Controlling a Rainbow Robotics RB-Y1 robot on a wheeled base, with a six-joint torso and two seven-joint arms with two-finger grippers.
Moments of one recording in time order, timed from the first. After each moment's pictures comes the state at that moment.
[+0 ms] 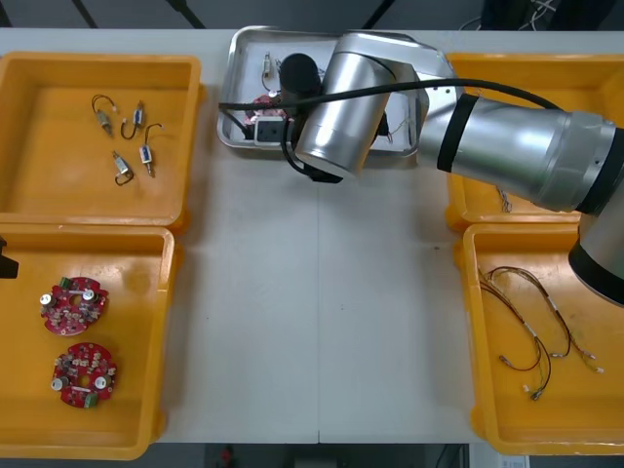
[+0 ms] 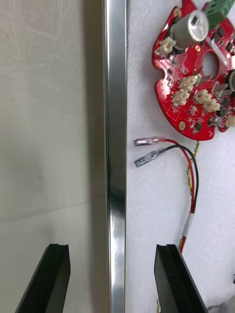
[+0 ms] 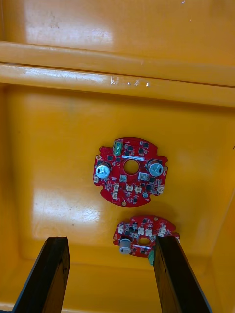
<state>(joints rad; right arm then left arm) -1.33 -0.44 1.13 -1.24 -0.67 1.16 1.85 0.08 1.20 0.25 -2.25 1.07 1.56 -0.95</state>
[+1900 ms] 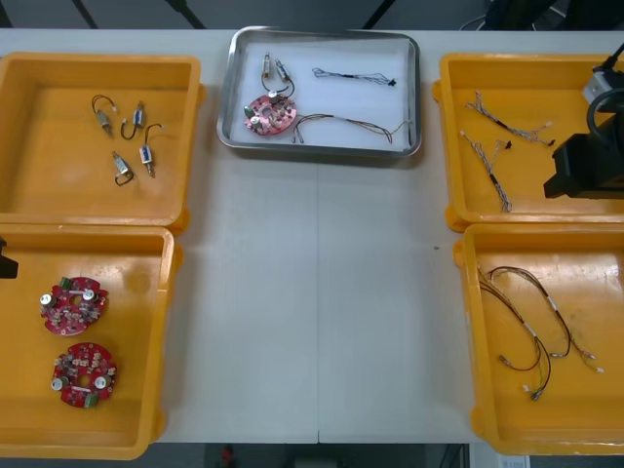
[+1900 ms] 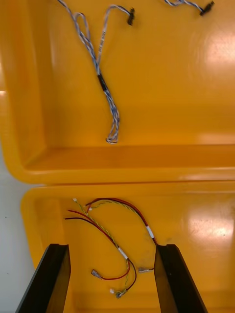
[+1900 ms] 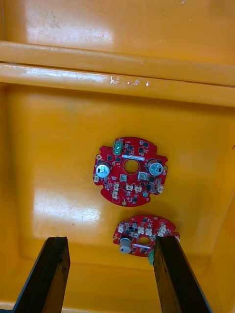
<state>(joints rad) -0.57 -1.01 0.10 -1.97 -1.01 1.79 0.94 0.08 1.20 0.25 -2.24 1.08 1.56 -0.95</state>
